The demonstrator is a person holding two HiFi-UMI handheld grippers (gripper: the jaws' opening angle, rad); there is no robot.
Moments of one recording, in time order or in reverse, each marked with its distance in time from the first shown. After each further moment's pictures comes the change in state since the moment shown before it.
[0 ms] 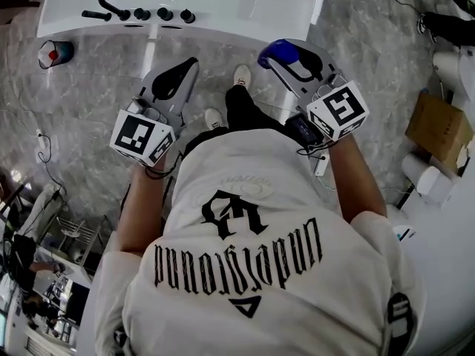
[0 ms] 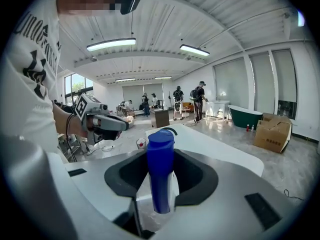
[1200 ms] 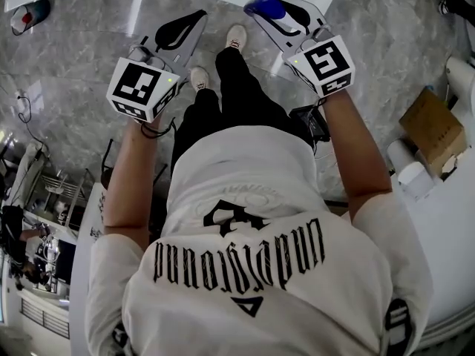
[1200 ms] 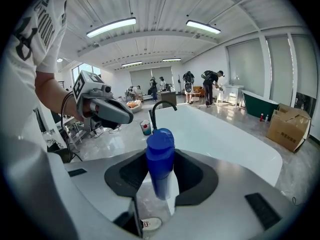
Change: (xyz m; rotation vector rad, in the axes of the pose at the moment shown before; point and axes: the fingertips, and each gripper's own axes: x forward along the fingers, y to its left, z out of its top) left arm 0.133 0.091 -0.107 -0.090 0.188 0.032; right arm 0.143 -0.094 -0.115 -0.046 0.188 0.129
